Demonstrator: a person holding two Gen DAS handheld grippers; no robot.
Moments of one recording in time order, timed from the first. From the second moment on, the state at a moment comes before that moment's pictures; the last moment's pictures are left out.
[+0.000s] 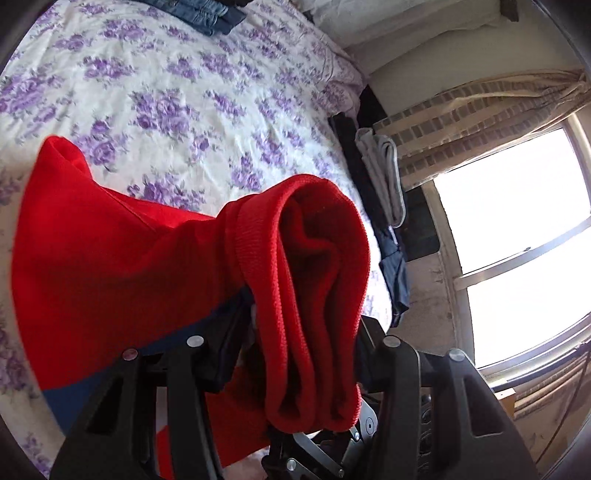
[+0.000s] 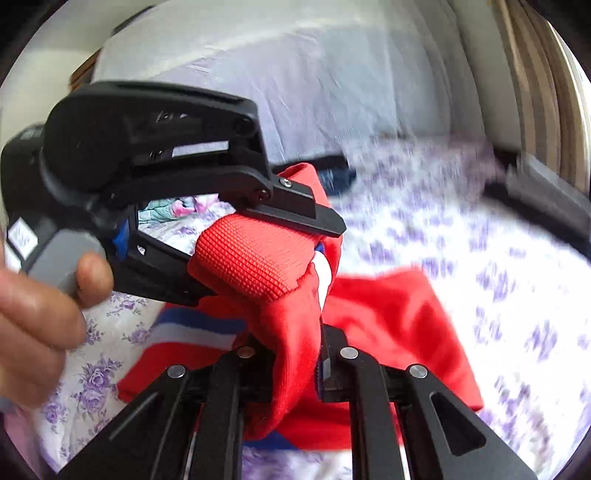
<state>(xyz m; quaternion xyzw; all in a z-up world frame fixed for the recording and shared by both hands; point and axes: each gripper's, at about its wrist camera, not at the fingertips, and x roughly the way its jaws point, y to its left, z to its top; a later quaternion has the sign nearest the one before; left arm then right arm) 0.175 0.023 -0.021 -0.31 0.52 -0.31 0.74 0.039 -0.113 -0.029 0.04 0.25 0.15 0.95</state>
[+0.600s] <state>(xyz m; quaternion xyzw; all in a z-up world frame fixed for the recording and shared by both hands) 0.126 0.055 0.003 -0.20 0.42 -0.20 0.86 0.052 -0.202 -0.053 0.19 0.30 0.20 0.91</state>
